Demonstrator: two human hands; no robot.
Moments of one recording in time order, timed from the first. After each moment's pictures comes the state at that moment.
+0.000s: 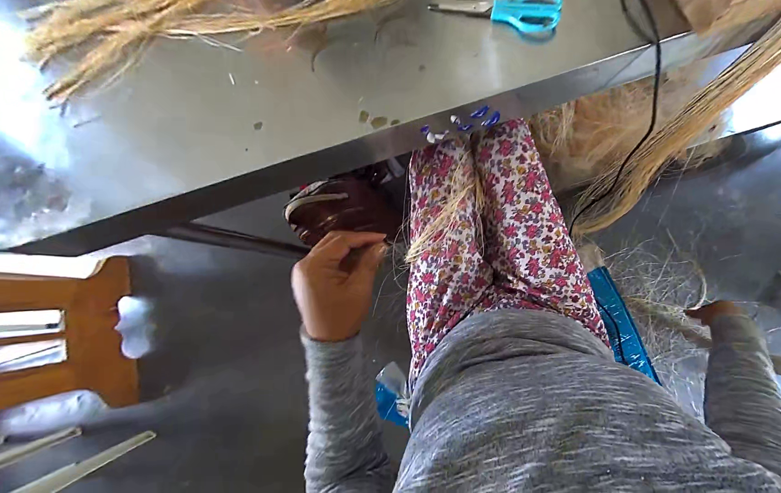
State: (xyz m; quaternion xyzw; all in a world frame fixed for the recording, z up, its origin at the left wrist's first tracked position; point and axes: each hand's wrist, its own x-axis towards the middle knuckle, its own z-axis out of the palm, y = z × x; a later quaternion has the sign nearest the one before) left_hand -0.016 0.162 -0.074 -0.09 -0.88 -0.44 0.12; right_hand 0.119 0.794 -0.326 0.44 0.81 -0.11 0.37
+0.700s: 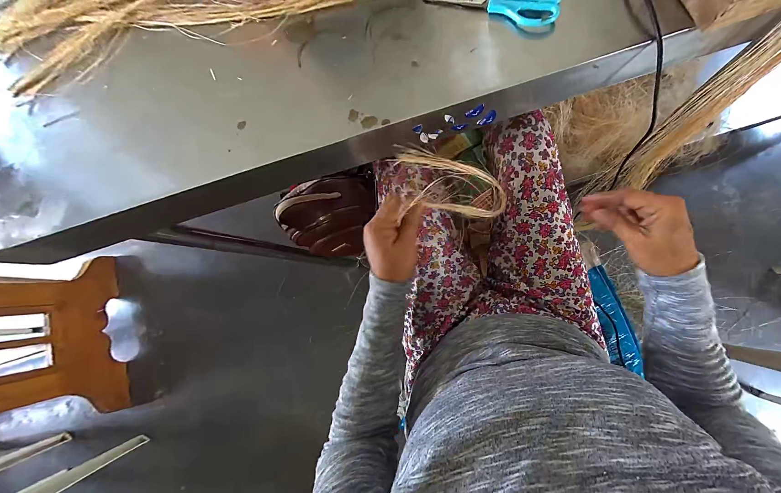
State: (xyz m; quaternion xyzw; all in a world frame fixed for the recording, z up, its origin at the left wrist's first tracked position) left_hand -0.075 0.215 -0.147 -0.11 -0.83 -0.52 0.14; right_hand -0.020 0.556 -0.118 -0.07 0.86 -0.50 -0.09
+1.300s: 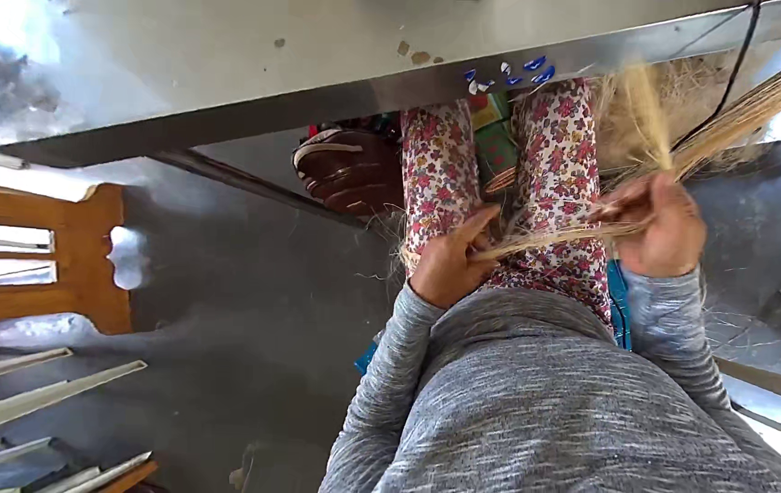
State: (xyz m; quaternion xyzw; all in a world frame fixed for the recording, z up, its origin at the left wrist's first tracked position) left_hand -0.001 0.223 -0.132 -0.20 -0.84 -0.49 -0.07; right_hand -0.016 0.502 -0.124 -0.02 0.58 -0.81 -0.05
